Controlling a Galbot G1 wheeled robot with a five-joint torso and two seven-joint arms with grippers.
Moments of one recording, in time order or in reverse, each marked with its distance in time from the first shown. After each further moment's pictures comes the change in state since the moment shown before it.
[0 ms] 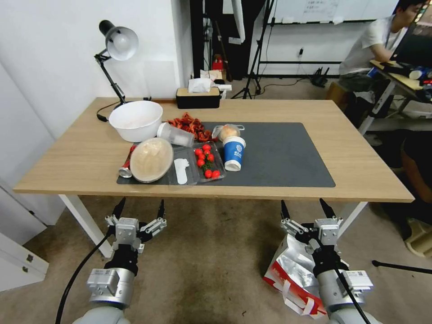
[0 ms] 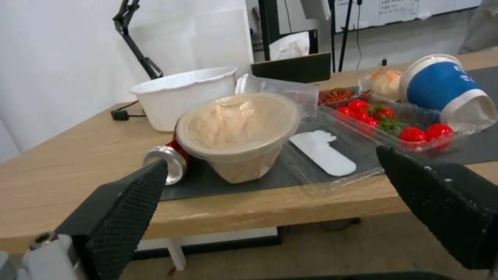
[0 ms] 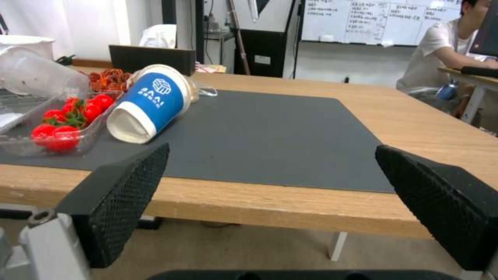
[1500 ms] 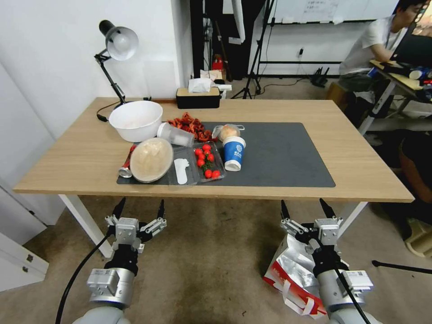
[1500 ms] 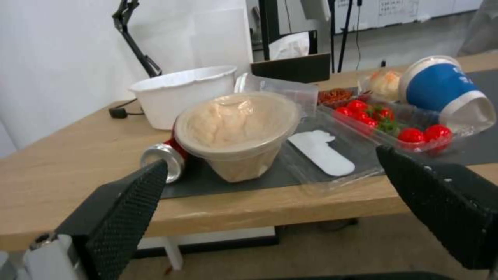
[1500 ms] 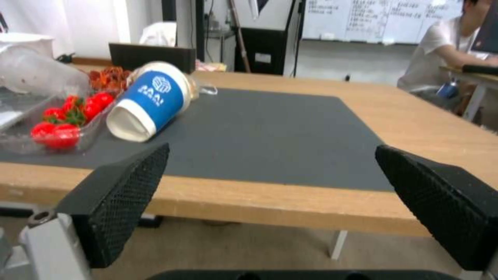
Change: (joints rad) left arm -0.011 0.007 0.007 0.018 -0.039 -0.008 -0.003; right arm 0.007 -0.001 0.013 0.000 0.012 -0.030 -0.014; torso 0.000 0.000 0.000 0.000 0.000
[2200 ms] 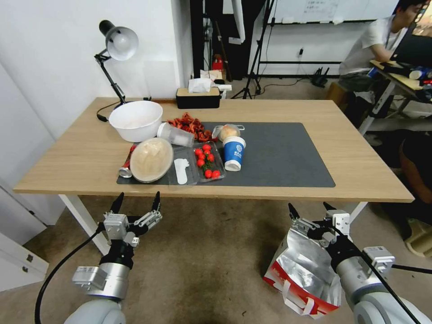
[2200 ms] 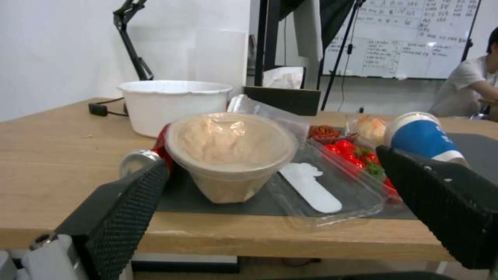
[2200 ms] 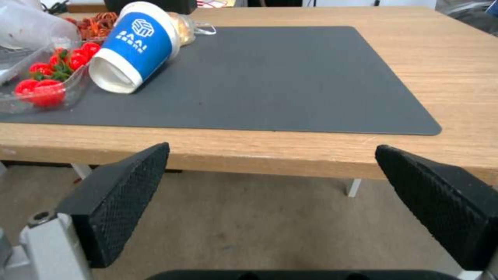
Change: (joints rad) left arm -0.036 0.054 -0.025 0.059 -0.235 -0.109 0.038; right arm 0.064 -0.026 0.160 0.050 0.167 -0.343 -0.149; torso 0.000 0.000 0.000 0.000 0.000
